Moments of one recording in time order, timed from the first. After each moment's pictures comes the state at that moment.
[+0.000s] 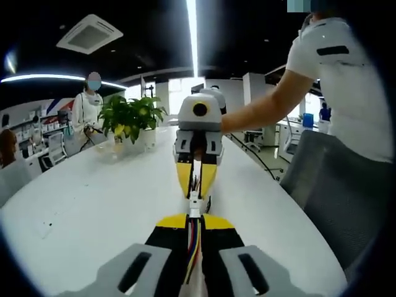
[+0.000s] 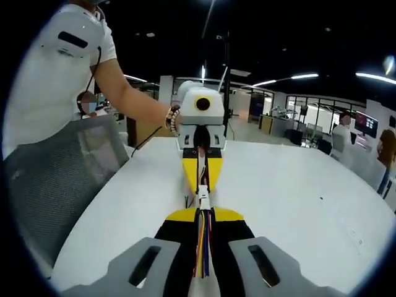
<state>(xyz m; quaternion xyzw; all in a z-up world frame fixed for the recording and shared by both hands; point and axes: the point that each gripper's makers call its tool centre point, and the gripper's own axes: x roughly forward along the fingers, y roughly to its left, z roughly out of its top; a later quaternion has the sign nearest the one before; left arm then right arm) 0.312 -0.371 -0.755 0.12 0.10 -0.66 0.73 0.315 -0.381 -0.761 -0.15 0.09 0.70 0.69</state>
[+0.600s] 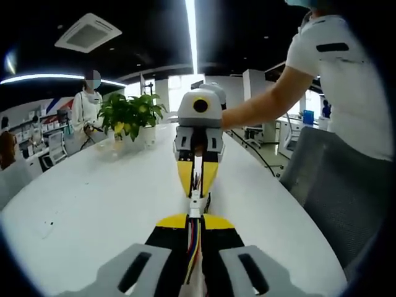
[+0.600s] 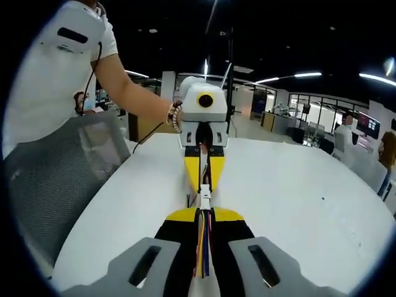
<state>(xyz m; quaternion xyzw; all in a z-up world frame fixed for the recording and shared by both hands) 0.313 -0.369 -0.756 0.13 0.10 -0.66 0.73 0.312 -0.377 -0.762 -0.17 0.10 0.70 0.68</state>
